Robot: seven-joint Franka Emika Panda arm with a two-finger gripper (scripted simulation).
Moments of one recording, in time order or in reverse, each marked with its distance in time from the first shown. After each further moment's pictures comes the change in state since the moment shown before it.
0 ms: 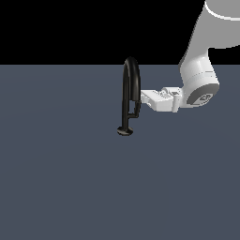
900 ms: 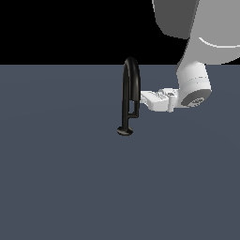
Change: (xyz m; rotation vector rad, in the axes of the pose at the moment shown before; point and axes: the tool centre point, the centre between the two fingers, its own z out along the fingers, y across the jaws) arm 0.011 -0.029 0.000 -0.005 -0.003 0.004
